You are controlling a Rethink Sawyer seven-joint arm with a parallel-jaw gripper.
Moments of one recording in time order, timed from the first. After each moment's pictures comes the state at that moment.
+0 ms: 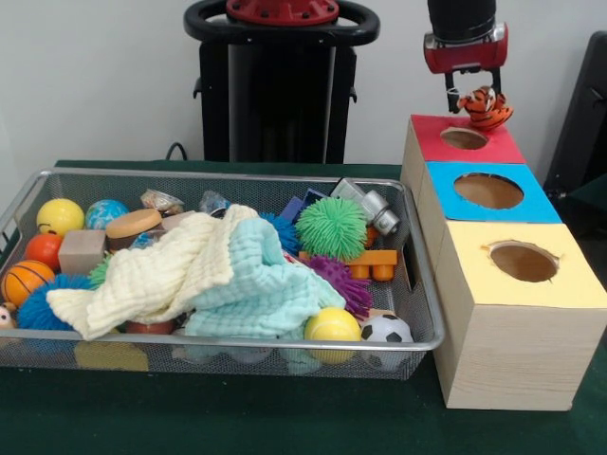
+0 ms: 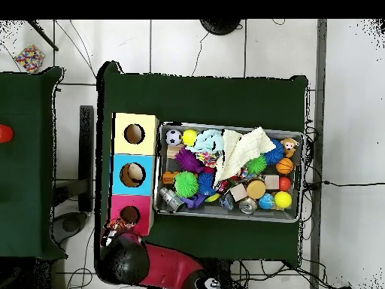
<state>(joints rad) -0.29 -0.89 0.46 2.52 0.42 0.04 1.71</state>
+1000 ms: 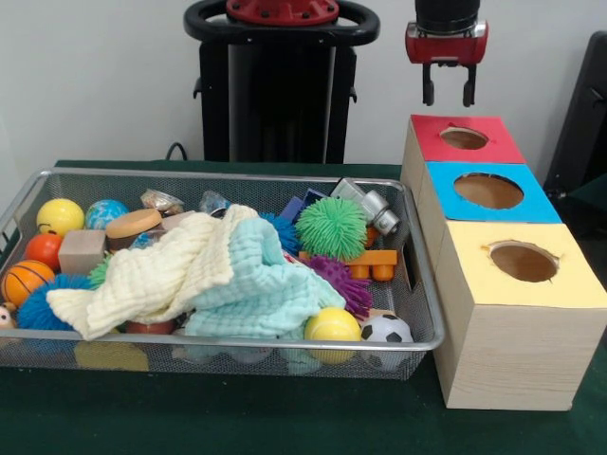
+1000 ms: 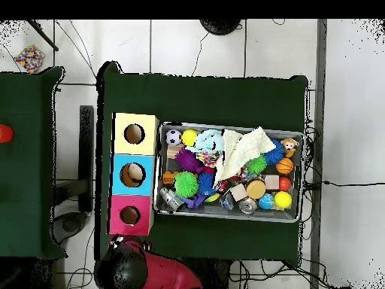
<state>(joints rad) -0.13 -0.93 0.22 2.48 0.40 0.12 1.71</state>
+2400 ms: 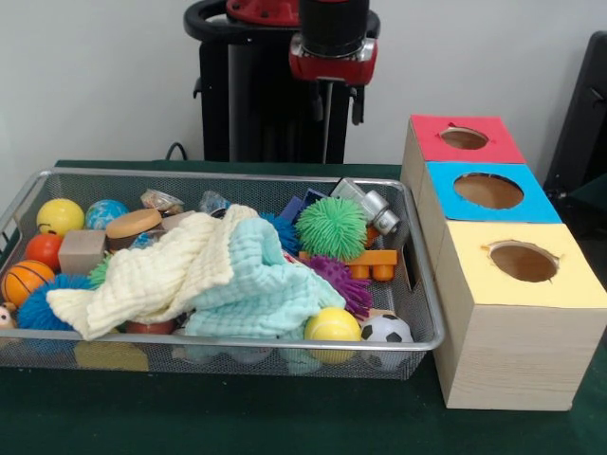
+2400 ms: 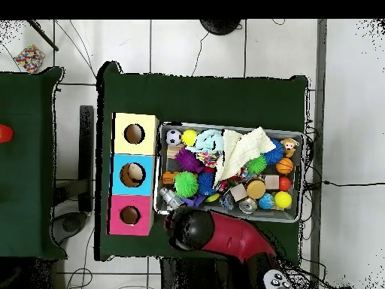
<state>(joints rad) -0.33 -0.83 0.05 2.11 -0.01 0.55 1.71</state>
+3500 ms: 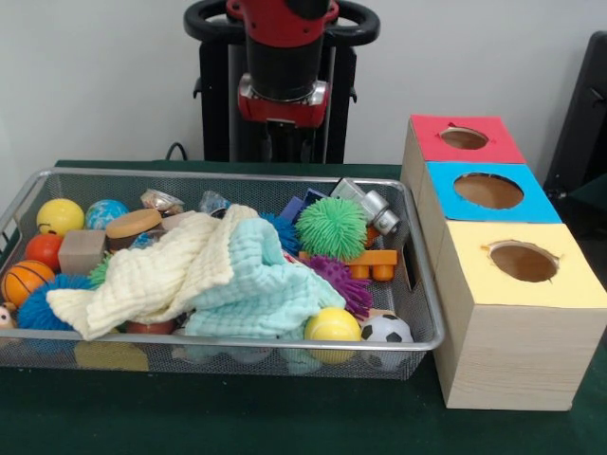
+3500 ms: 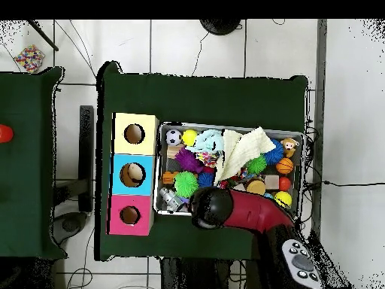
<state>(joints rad) -0.40 -0.70 0.05 1.90 -0.17 0.61 1.71</state>
